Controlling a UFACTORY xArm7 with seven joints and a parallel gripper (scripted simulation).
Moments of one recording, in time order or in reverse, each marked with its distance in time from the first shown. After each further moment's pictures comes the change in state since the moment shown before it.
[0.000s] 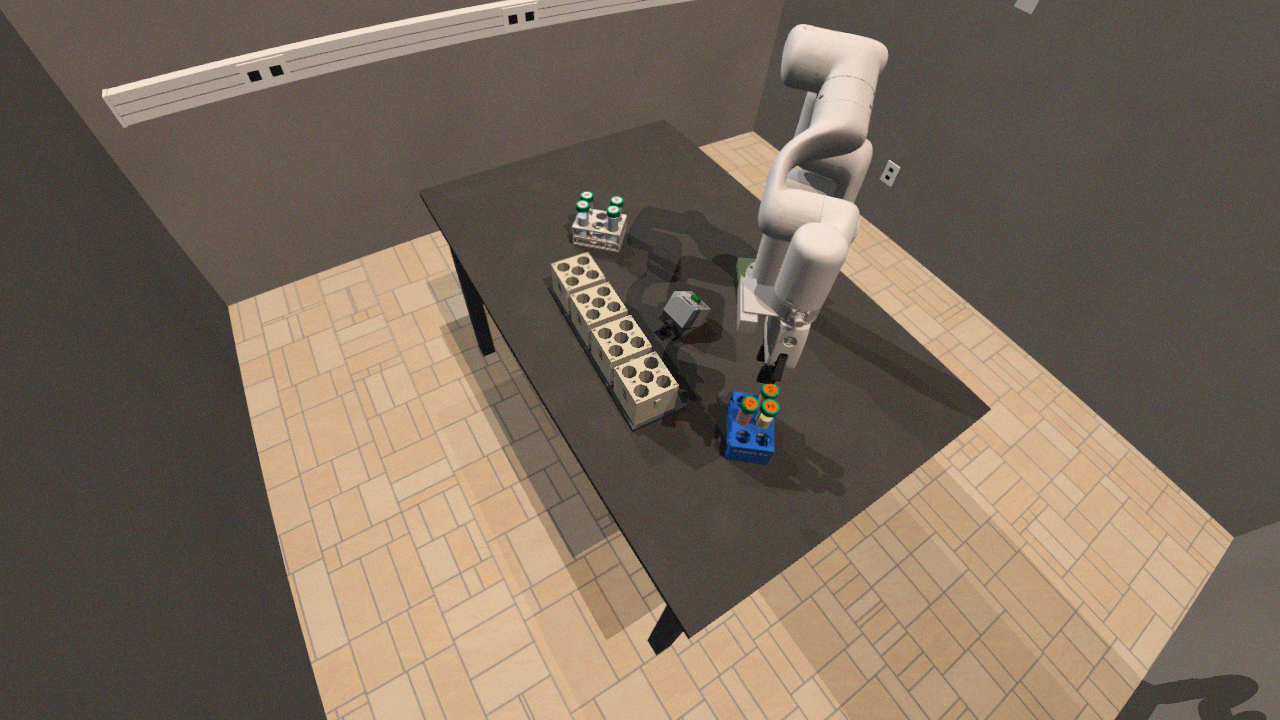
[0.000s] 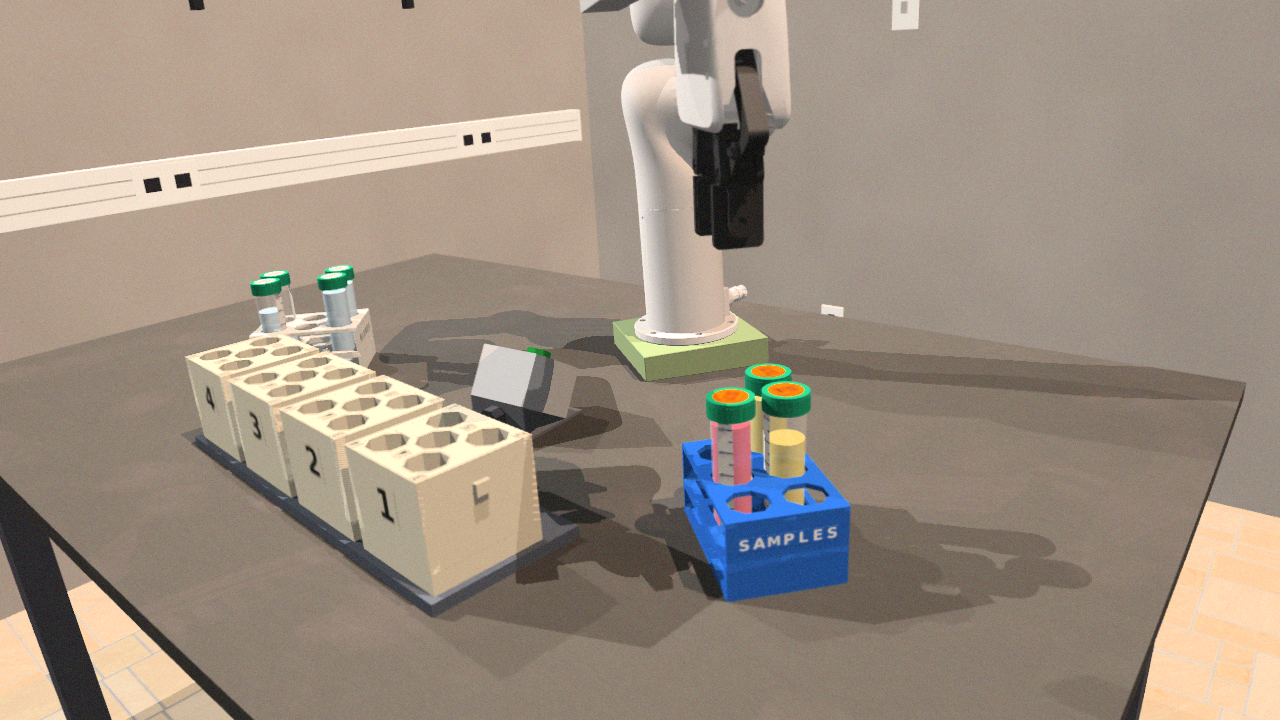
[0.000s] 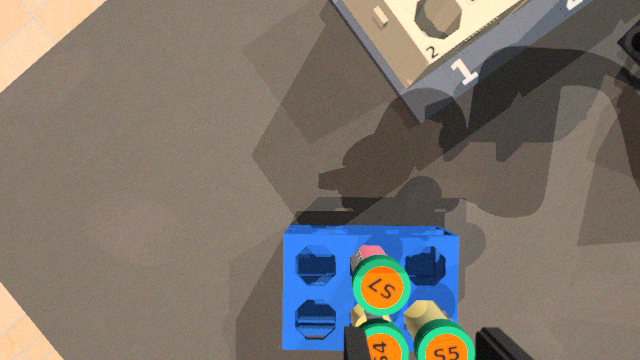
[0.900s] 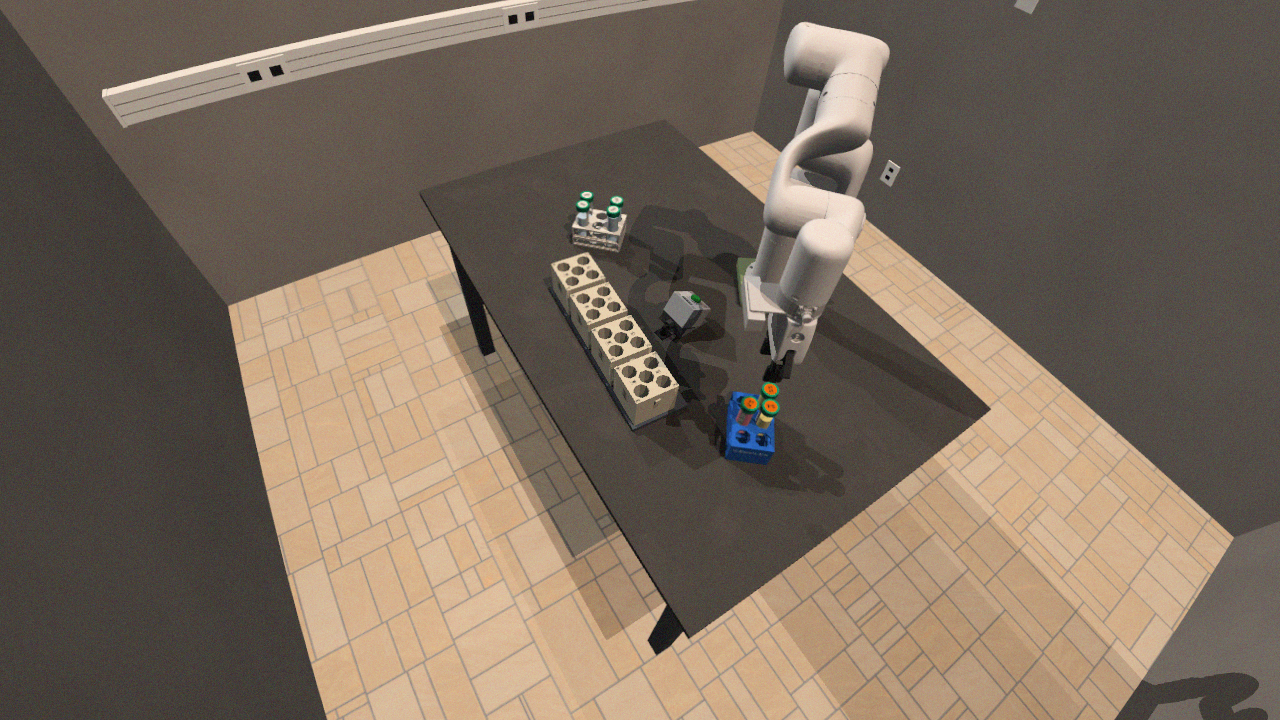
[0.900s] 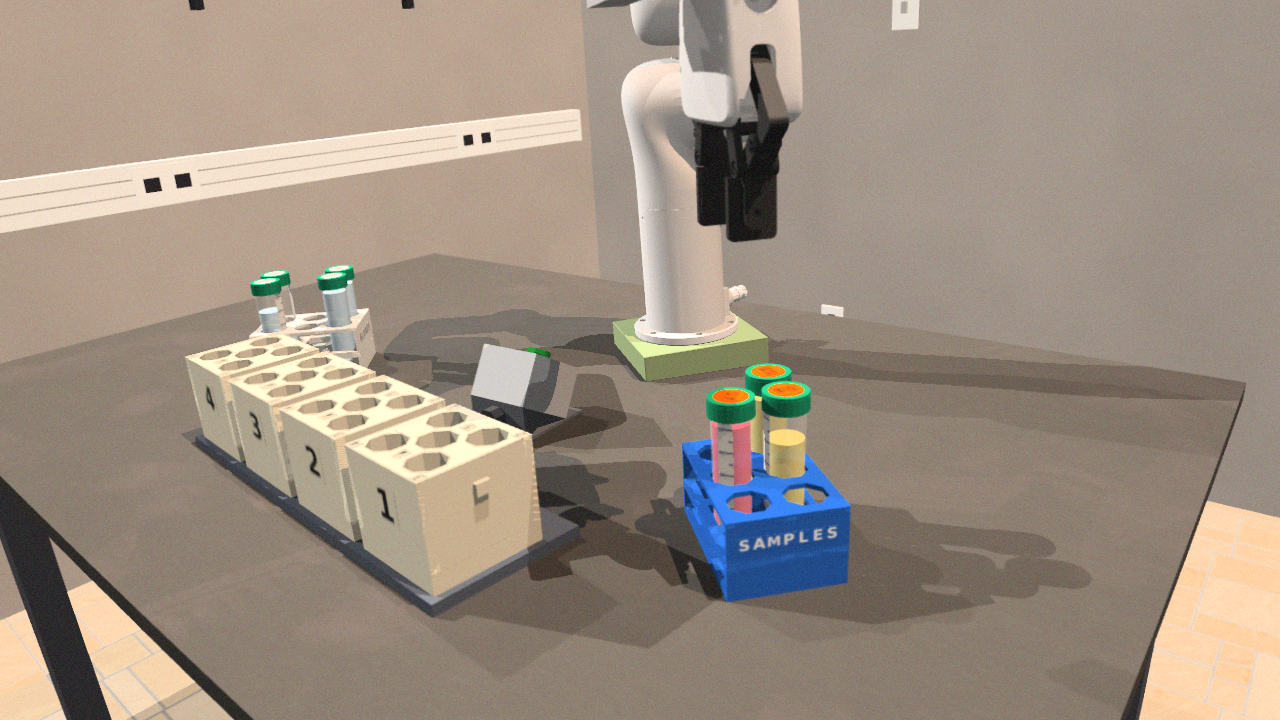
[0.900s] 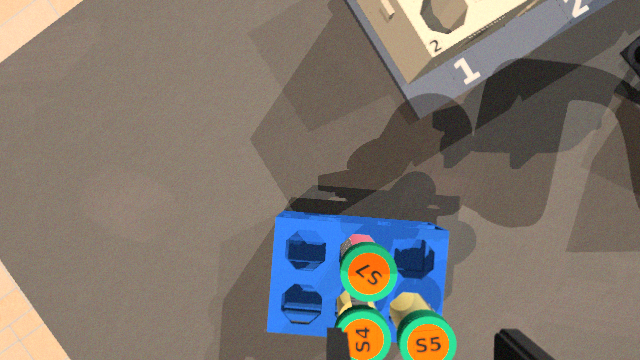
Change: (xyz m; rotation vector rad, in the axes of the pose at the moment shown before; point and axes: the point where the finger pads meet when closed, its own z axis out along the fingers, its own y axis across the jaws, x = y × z) arm -0.007 0.008 -0.003 -0.003 0.001 -0.072
